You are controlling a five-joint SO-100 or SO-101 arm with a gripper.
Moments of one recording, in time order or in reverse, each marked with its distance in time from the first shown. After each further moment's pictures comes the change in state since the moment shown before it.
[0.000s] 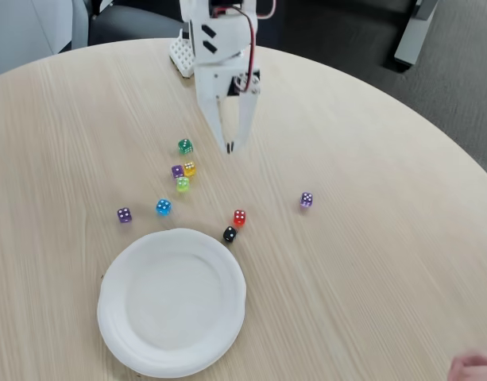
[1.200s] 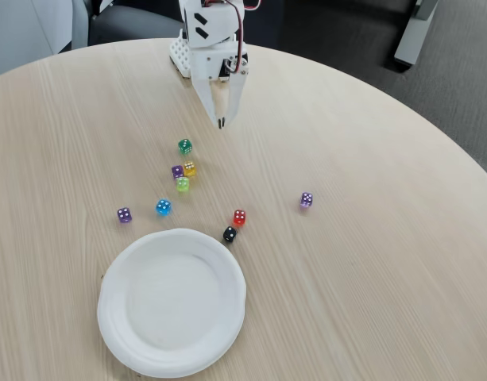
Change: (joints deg) arm -0.1 44.7 30.0 19.6 -5.4
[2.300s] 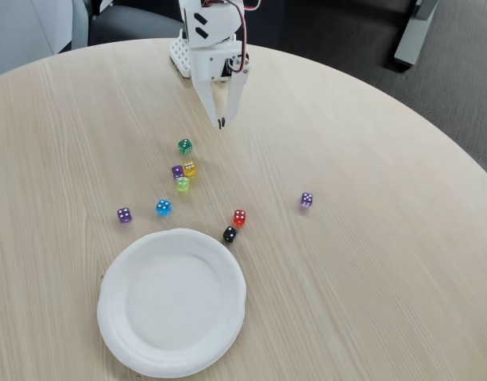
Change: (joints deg) arm 0.1 0.0 0.0 0.0 -7.9
